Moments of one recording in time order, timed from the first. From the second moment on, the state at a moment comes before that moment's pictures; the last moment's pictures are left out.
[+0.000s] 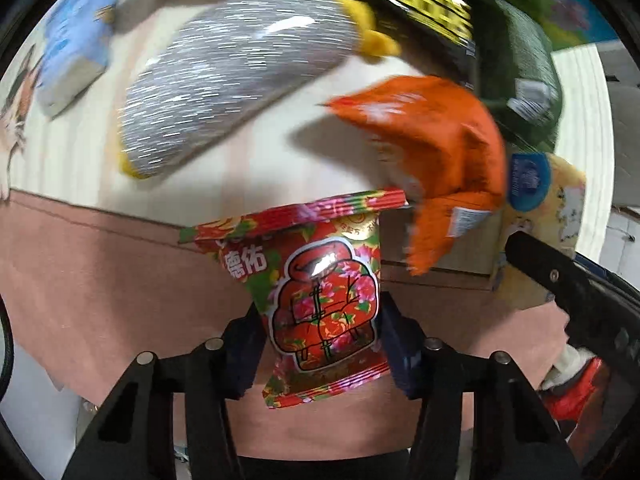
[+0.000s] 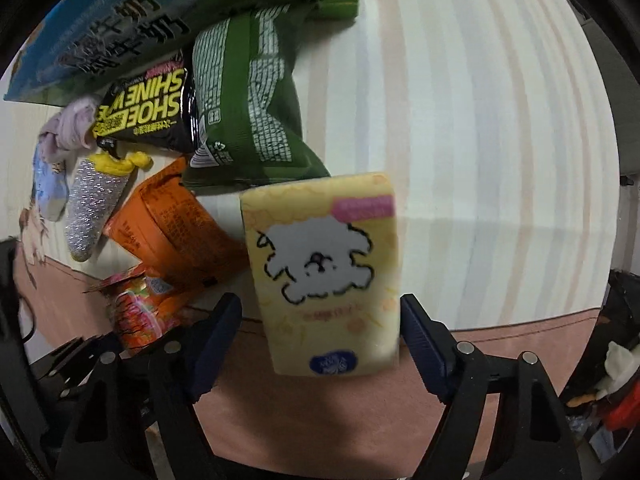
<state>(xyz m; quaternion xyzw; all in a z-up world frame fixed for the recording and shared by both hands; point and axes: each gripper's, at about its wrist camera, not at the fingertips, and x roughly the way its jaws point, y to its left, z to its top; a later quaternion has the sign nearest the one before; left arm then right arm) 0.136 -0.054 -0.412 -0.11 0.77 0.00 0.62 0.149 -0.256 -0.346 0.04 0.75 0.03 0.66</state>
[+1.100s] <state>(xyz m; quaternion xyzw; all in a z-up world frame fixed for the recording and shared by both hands) 0.265 -0.074 -0.118 -0.13 0.65 -0.10 0.75 0.185 -0.276 -0.134 0.12 0.62 0.16 0.76</state>
